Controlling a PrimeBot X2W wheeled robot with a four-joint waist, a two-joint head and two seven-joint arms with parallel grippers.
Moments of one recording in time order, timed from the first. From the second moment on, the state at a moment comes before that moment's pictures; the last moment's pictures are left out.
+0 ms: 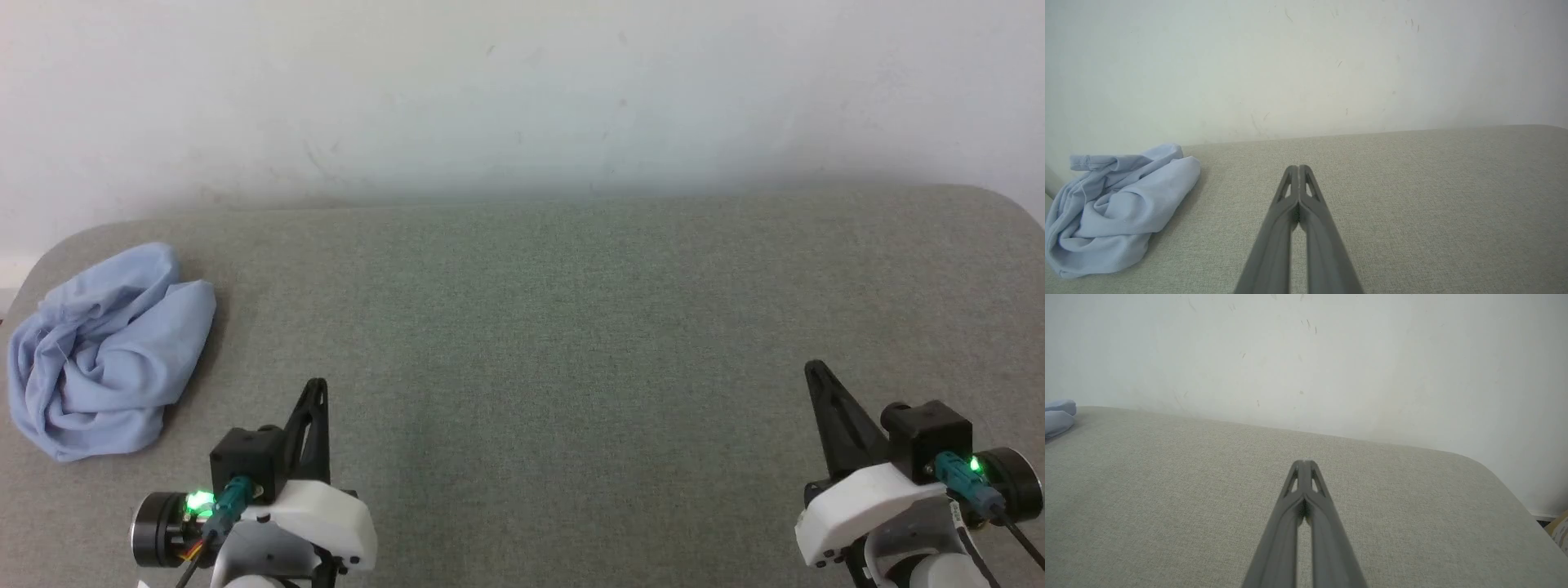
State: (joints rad) left arm 0.01 0.05 0.00 0.00 -0.01 0.00 0.00; right arm 0.01 -0.05 0.00 0.01 0.01 0.13 0.00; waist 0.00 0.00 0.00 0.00
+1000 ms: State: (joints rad) left arm 0.01 0.05 0.00 0.00 -0.01 0.00 0.00; right arm 0.01 -0.05 0.00 0.01 0.01 0.13 0.00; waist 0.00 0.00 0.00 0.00
